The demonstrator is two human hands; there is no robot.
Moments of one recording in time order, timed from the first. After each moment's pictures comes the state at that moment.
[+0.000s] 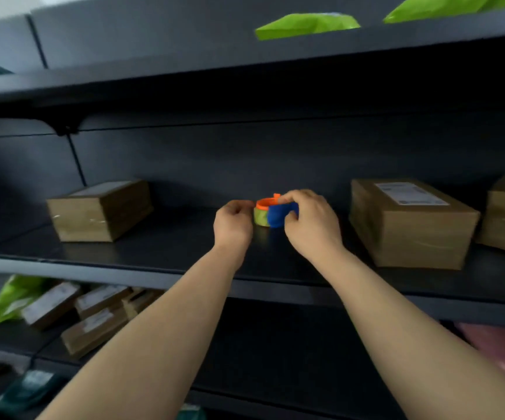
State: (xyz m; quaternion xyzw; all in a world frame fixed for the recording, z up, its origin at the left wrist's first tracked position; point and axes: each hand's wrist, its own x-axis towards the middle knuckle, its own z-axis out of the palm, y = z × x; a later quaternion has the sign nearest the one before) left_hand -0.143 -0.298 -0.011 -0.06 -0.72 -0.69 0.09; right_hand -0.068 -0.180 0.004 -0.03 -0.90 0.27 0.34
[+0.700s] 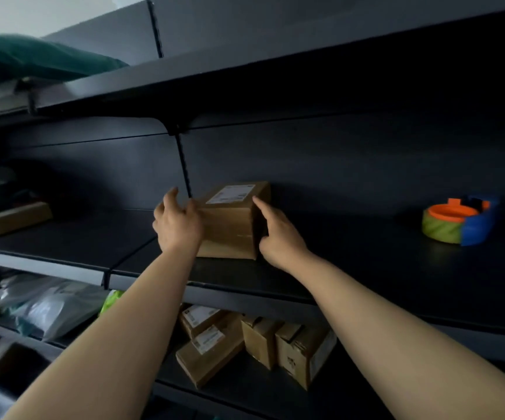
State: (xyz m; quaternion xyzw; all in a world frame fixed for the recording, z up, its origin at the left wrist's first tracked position) left_hand -0.311 -0.657 0.006 0.09 -0.82 -0.48 0.28; right_hand -0.262 -0.490 -0.011 0.08 -0.89 0.42 0.12
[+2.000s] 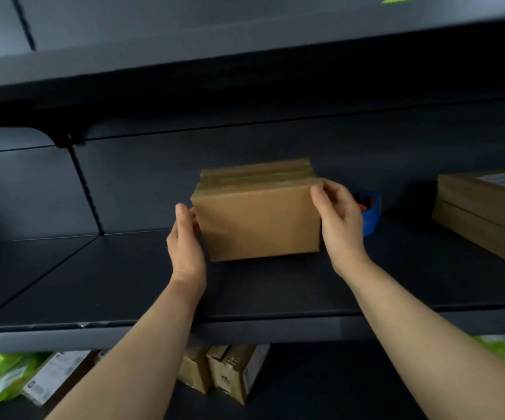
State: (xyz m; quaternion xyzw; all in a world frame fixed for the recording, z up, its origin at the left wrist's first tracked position) left_hand -0.277 -0.514 -0.015 -0.09 -0.62 -0.77 0.11; right_hand -0.202 -0.318 -0.015 -0.07 -0.67 0.59 0.45
